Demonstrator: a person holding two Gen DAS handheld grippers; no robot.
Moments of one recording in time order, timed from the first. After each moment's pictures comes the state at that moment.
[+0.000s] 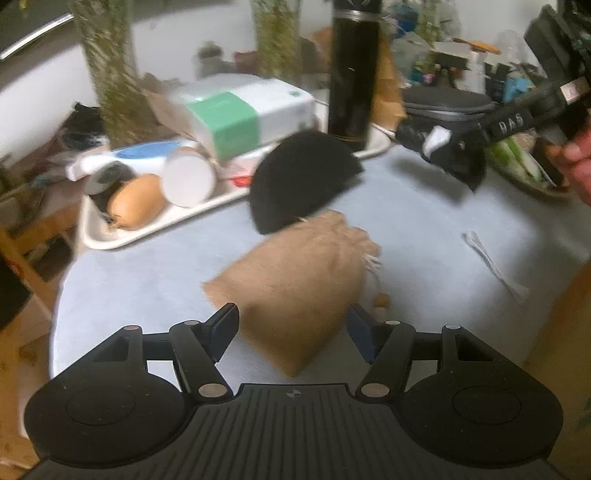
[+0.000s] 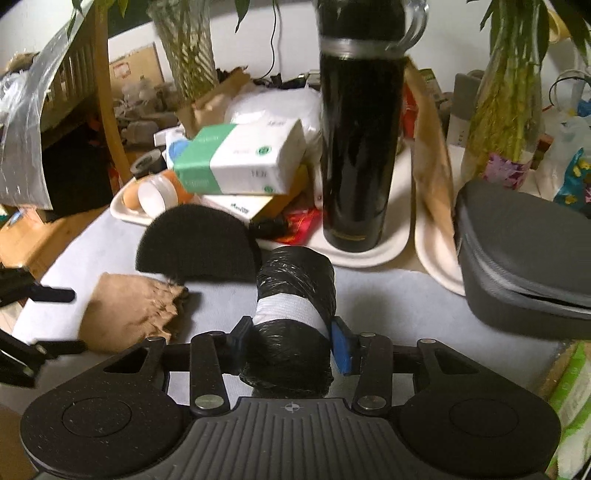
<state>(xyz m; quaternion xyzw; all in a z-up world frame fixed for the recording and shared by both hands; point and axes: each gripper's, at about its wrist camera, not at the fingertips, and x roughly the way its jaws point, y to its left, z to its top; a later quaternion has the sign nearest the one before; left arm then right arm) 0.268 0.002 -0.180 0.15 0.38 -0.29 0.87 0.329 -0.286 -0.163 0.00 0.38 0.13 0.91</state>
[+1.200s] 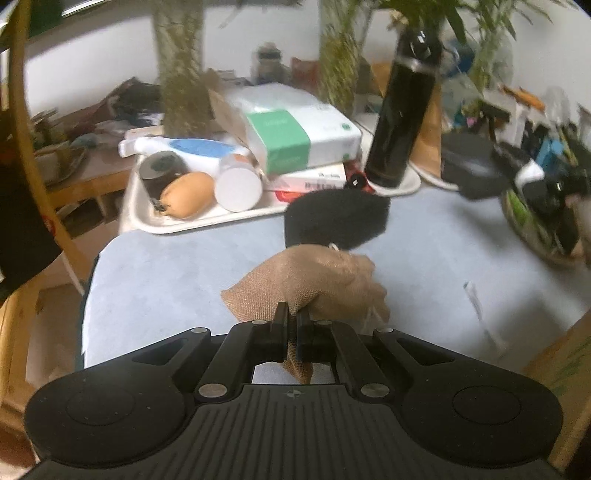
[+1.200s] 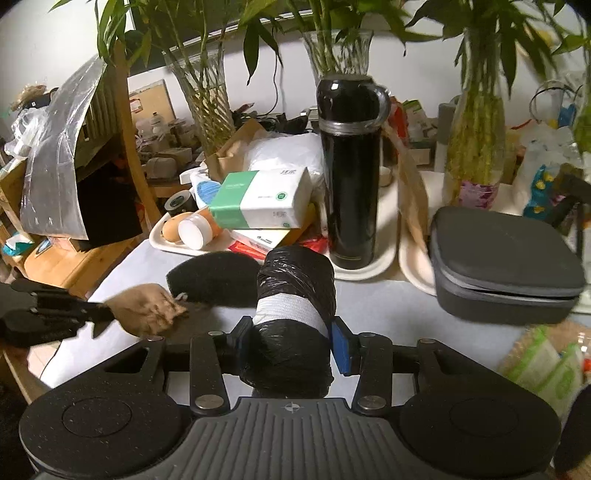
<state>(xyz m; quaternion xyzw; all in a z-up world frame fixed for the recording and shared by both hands) 0.259 0.024 -0.132 0.07 0.40 -0.21 0.89 0.258 -0.300 -0.101 0.03 0.35 0.14 0.93</state>
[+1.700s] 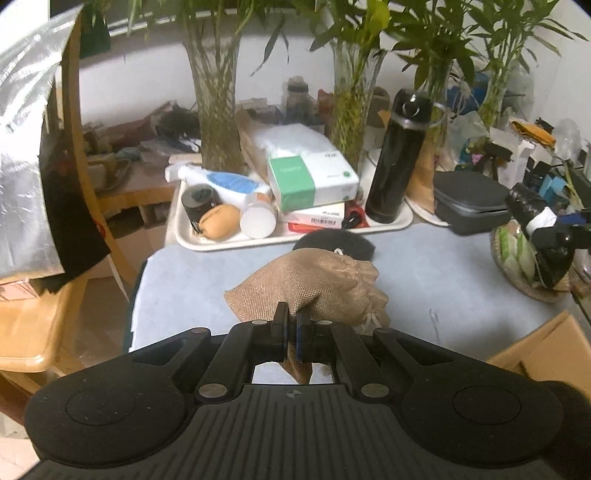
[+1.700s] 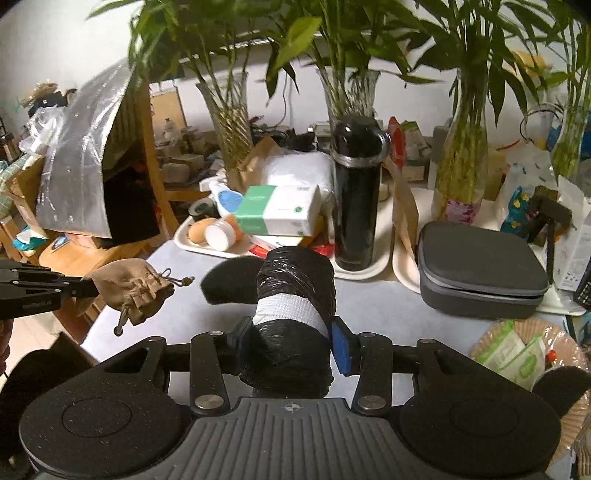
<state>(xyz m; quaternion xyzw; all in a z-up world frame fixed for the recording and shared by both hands) 0.204 0.014 -0.047 0.06 0.39 -0.15 0.91 0.193 -0.294 -0.048 0.01 0.34 0.14 0.93</state>
